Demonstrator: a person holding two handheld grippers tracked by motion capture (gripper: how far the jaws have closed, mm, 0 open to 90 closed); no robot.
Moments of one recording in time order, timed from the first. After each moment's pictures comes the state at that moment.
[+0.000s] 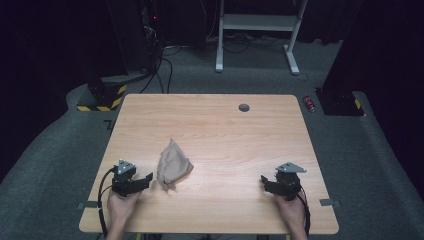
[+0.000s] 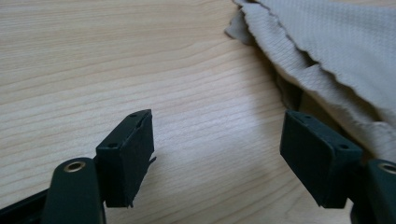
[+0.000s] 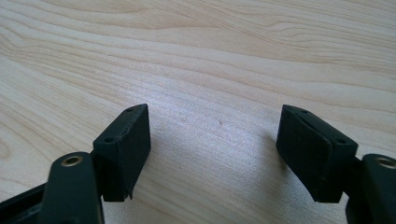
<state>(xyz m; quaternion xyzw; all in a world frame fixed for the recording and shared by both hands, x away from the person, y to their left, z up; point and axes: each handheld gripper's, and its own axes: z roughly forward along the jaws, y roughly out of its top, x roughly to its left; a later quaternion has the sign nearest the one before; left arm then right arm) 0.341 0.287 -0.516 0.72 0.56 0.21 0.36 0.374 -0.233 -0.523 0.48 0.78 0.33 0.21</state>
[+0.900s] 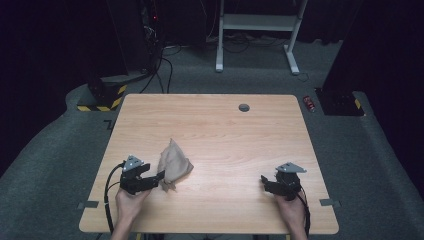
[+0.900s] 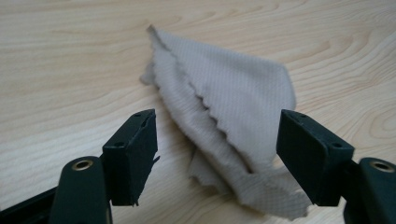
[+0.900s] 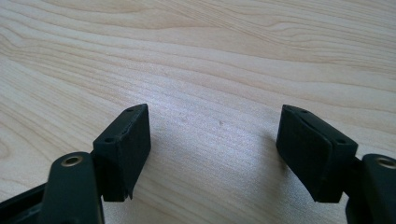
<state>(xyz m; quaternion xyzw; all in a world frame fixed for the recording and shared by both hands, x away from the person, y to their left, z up) 0.340 0.250 -0.481 0.74 0.50 0.18 0.41 0.374 -0.233 -0.523 0.48 0.78 0.33 0.21</state>
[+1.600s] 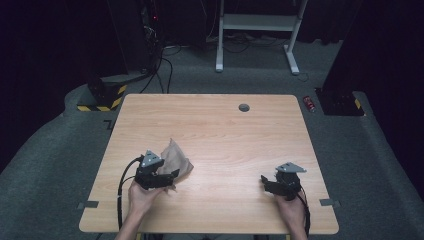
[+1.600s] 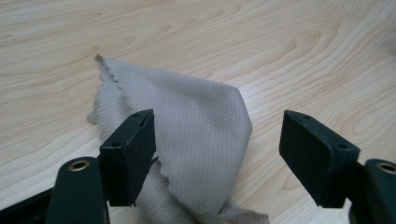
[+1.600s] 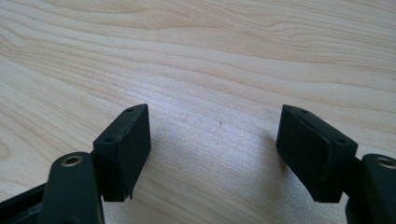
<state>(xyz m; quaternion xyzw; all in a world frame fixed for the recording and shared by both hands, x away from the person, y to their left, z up) 0.356 0.208 -0.473 0.78 0.45 0.18 0.39 0.374 -0.233 -0.523 0.48 0.78 0.33 0.21</state>
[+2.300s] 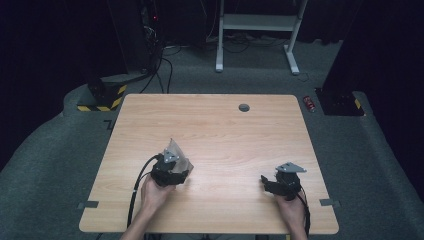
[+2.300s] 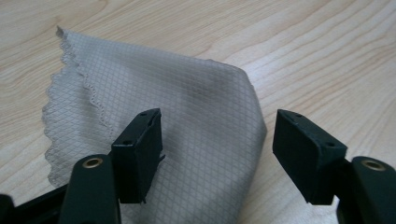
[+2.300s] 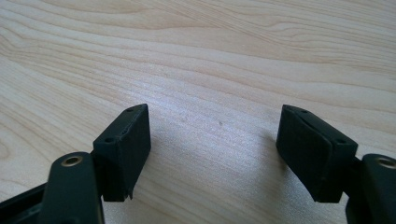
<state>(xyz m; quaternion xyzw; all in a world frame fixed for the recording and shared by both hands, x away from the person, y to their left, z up) 0.382 0.175 -0.500 0.81 0.46 0.18 0.32 0.374 -0.233 -0.523 0.49 0.78 0.33 0.21</state>
